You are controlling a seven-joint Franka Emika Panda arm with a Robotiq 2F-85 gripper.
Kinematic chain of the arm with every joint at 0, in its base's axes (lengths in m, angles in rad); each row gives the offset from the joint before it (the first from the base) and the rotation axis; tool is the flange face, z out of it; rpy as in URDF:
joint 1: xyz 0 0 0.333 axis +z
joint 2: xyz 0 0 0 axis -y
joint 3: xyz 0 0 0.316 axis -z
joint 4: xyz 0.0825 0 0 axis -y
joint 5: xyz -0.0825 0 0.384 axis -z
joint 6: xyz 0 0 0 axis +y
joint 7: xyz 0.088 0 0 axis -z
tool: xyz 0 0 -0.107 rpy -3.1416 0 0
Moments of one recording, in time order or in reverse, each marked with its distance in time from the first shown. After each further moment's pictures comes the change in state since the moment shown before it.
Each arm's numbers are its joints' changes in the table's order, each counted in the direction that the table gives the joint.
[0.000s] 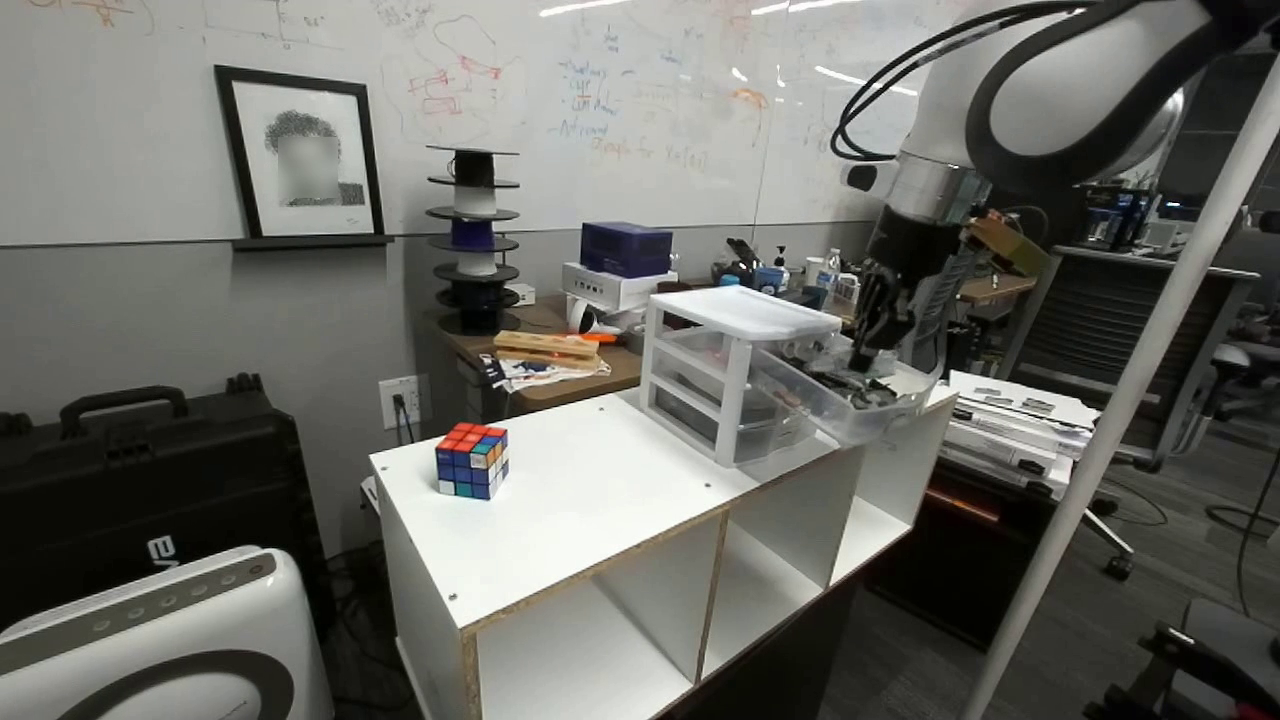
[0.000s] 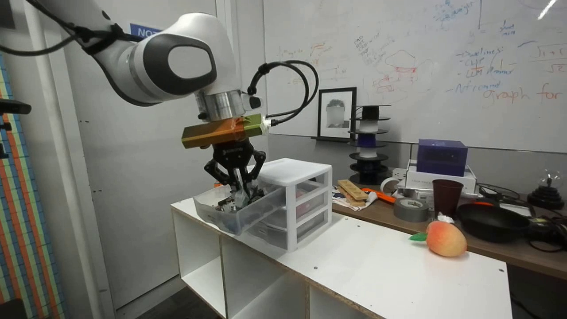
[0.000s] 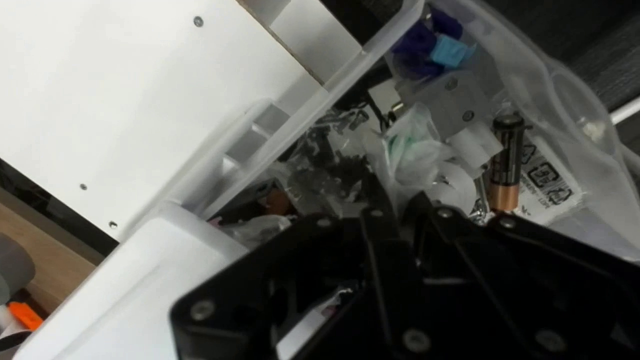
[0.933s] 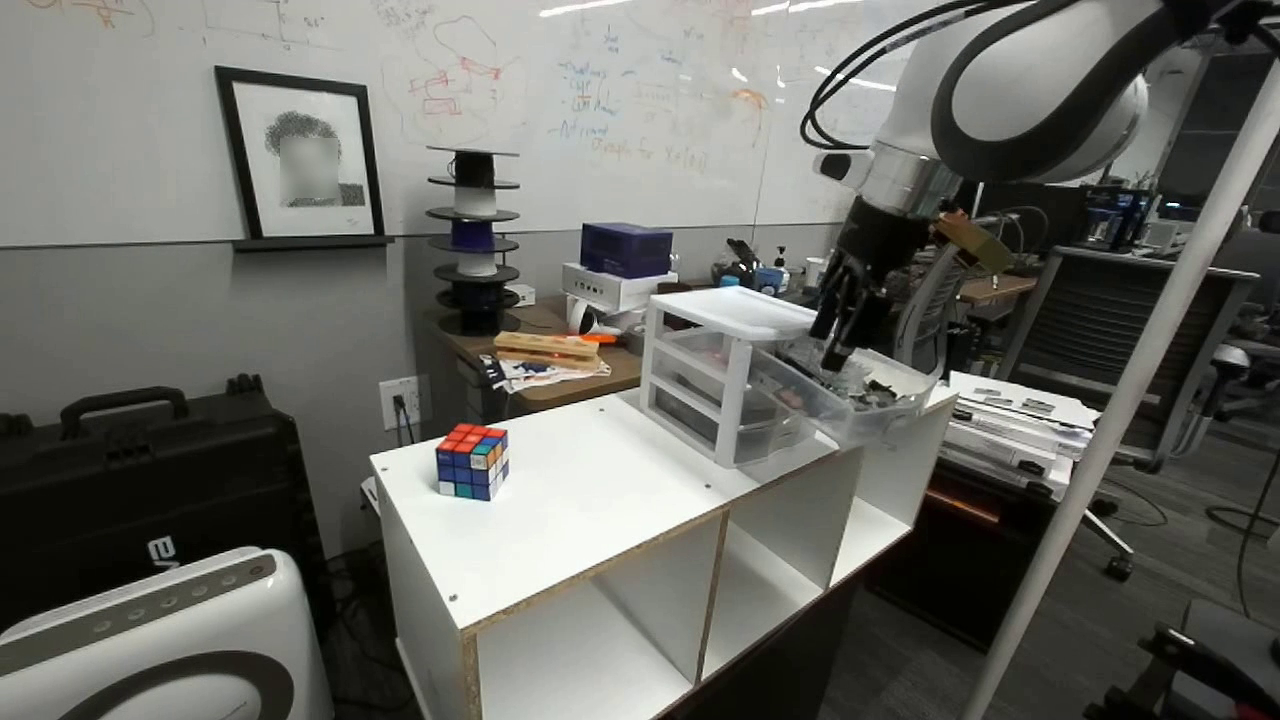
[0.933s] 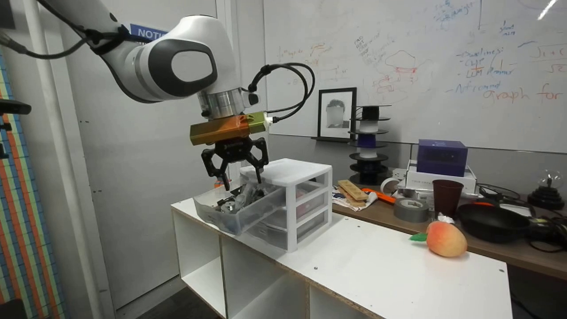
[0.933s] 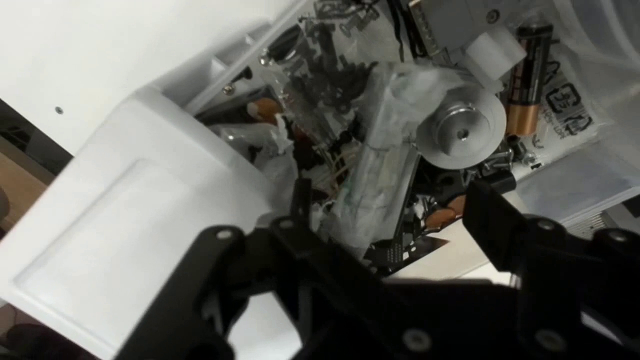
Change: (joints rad) arm -0.014 -0.029 -0.055 0.043 -0.073 -0.036 -0.096
